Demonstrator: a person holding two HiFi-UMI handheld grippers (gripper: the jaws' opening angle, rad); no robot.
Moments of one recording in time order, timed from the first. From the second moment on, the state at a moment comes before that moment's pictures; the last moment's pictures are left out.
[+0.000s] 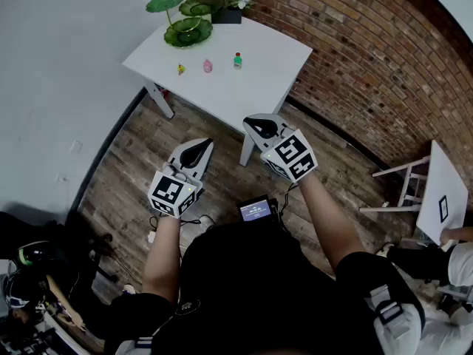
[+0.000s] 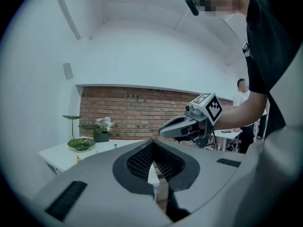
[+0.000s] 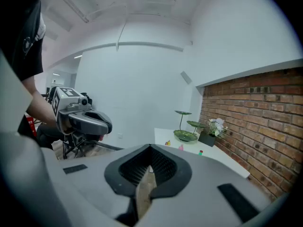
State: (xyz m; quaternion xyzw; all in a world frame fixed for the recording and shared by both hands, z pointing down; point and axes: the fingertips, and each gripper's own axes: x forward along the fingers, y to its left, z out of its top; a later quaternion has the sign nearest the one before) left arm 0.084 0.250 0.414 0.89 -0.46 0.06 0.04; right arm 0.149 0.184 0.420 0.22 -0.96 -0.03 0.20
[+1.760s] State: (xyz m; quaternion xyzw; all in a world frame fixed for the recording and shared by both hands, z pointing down) left arm 0.109 0.231 0.431 0.86 -0.50 0.07 0.06; right arm 0.169 0.163 0.444 0.18 -0.96 0.01 0.19
